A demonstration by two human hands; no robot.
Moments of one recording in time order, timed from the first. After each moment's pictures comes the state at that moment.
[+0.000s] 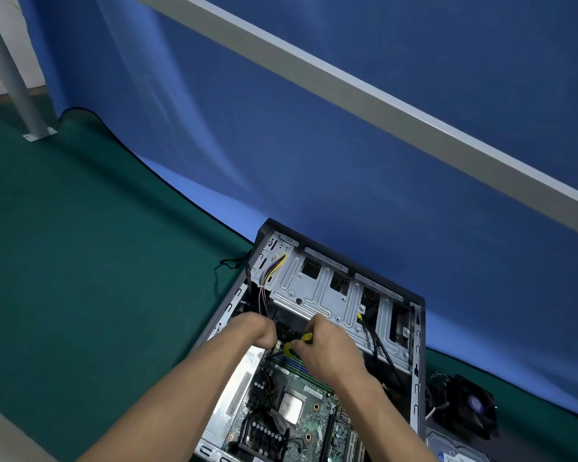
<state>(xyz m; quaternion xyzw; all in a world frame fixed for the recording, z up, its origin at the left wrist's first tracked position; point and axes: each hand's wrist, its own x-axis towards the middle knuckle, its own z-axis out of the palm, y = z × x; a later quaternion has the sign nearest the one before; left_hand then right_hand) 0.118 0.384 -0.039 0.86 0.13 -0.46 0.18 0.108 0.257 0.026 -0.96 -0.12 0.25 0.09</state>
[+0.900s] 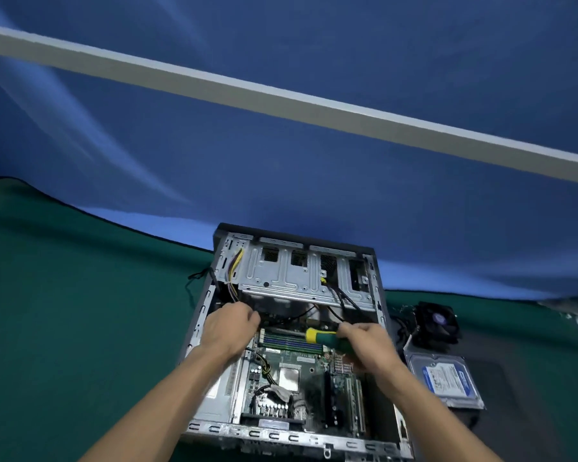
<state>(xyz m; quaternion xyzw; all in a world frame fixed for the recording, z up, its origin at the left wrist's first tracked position) 0.065 0.380 -0.032 0.96 0.10 -0.07 0.24 0.066 0.152 0.026 -0.82 0.20 0.22 0.49</state>
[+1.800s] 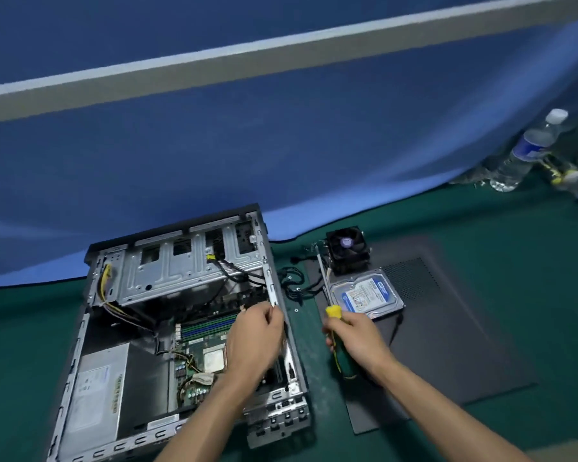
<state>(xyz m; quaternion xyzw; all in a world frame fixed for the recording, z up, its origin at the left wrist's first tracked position) 0.032 0.149 -0.010 0.95 0.06 -0.05 0.32 0.008 -0.019 -0.033 -0.71 0.22 0.18 0.65</state>
